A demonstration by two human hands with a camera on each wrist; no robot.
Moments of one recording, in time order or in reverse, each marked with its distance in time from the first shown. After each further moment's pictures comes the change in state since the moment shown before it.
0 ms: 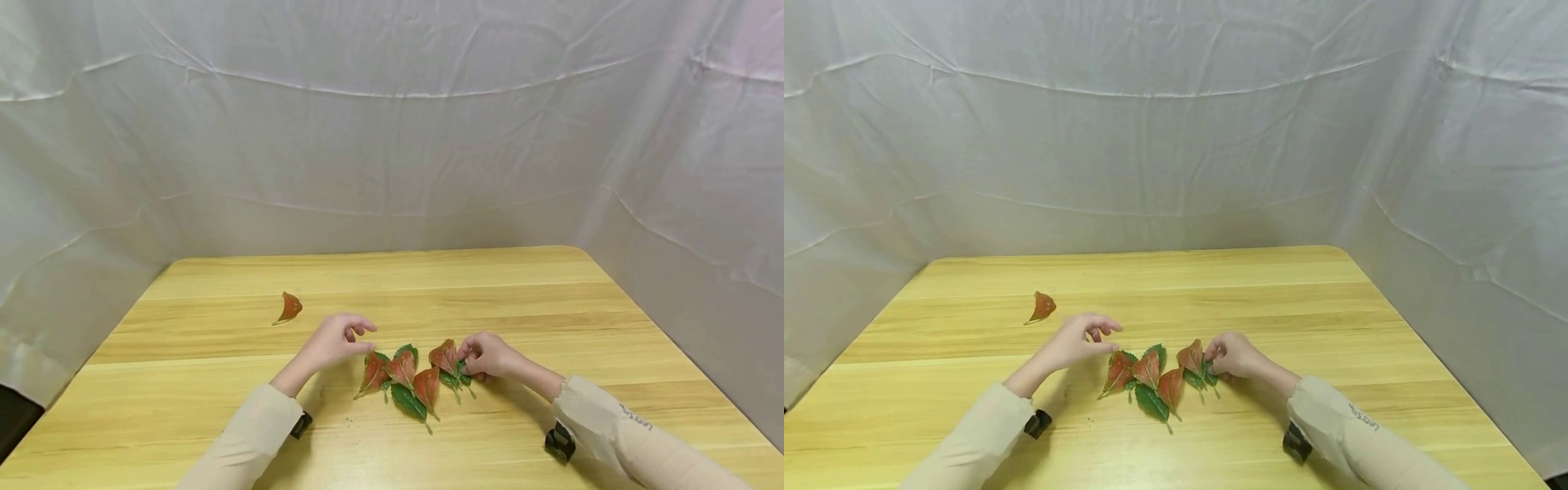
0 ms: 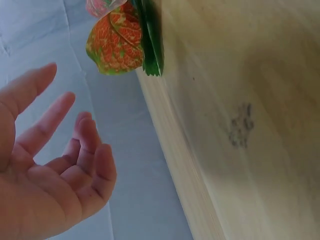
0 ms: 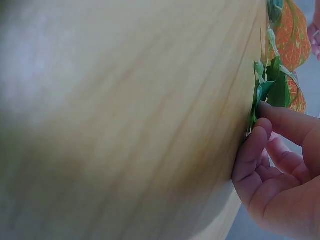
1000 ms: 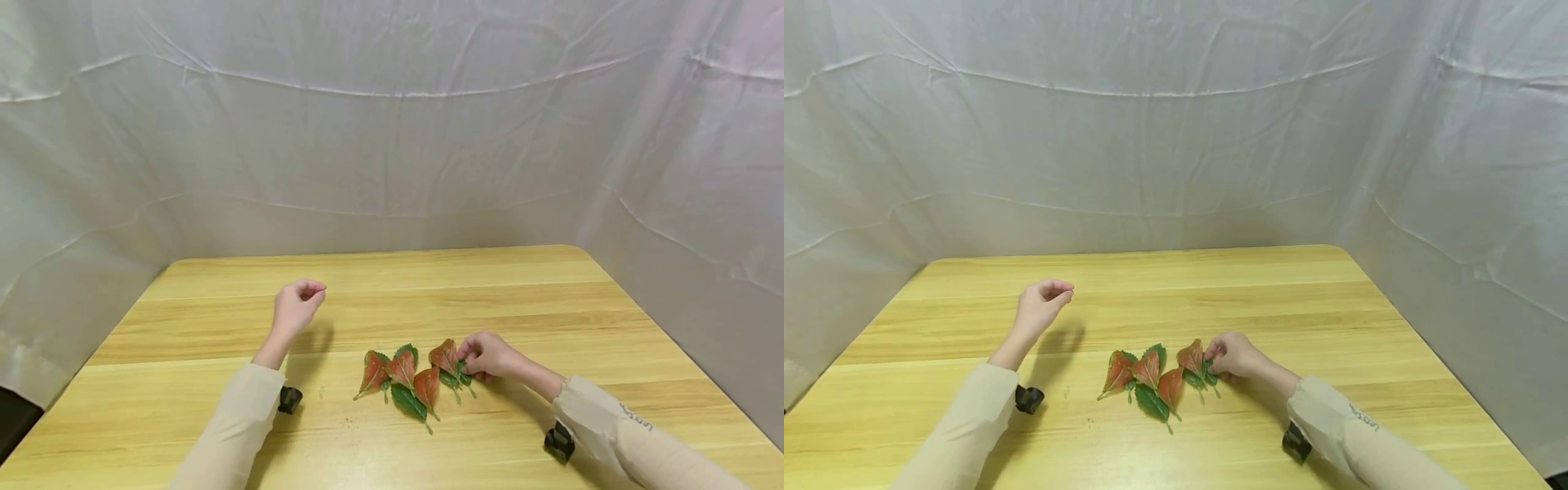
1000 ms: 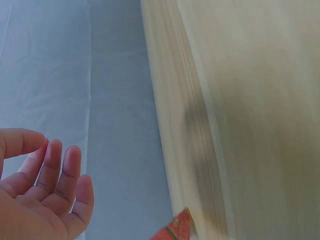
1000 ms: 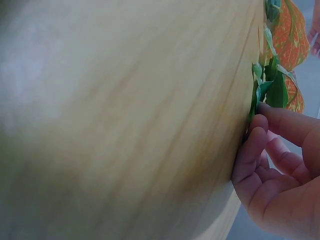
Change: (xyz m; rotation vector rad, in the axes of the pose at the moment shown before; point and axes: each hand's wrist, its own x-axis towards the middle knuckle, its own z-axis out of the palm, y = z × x) left_hand 0.013 -0.032 -0.042 -0.137 0.499 -0.225; right_hand -0.002 -0.002 0.002 -0.004 0.010 0.019
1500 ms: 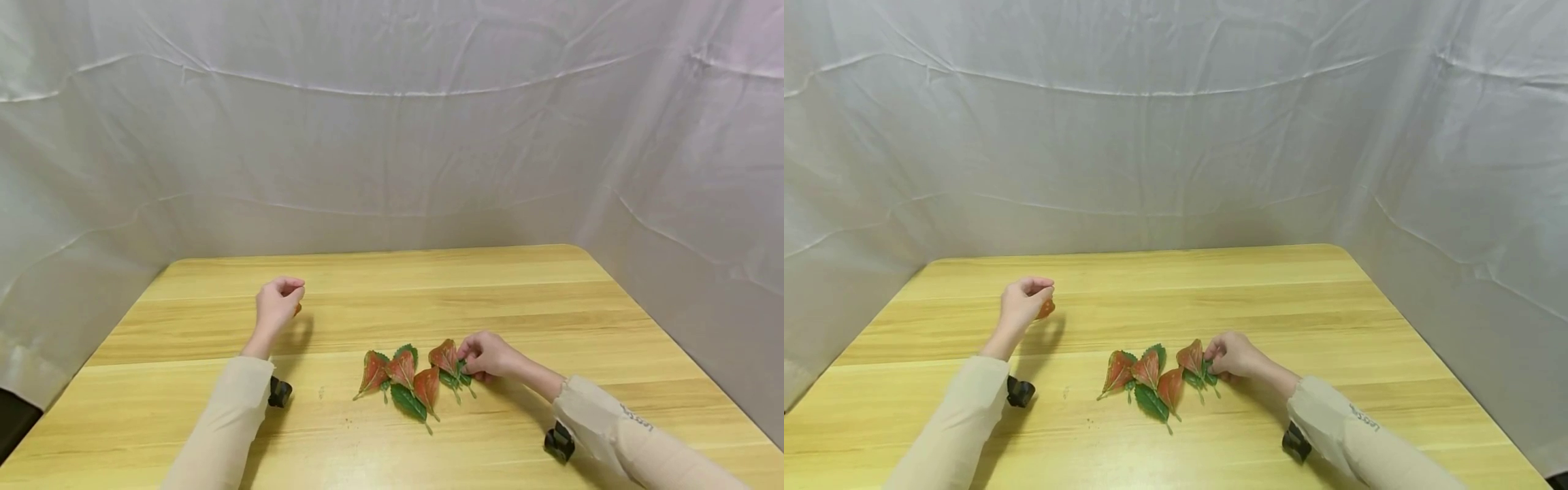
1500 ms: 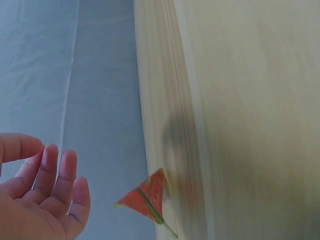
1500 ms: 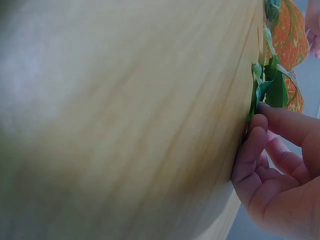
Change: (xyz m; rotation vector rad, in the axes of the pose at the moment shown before) left_hand 0.014 -0.021 -0.016 -0.061 0.084 -0.130; right_hand 0.001 0.002 0.000 0.003 0.006 0.010
